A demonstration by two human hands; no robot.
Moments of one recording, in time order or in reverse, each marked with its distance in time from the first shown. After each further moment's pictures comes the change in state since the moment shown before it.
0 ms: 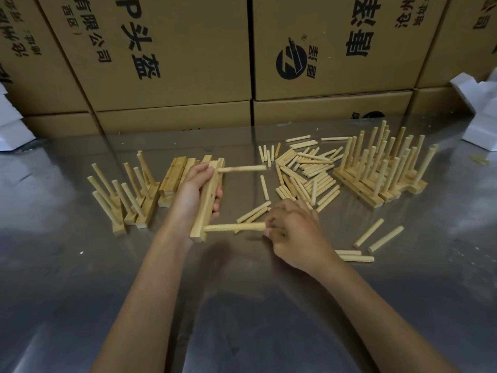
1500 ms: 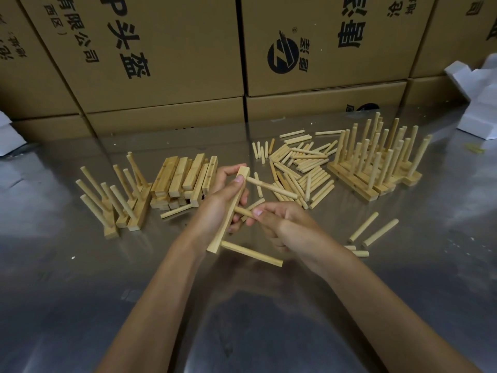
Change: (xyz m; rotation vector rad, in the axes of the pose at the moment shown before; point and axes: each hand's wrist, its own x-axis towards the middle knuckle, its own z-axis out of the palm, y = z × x) left_hand -0.014 -0.019 0.038 0.244 -0.276 0.125; right_hand -0.006 -0.023 -0.026 0.952 -0.231 0.254
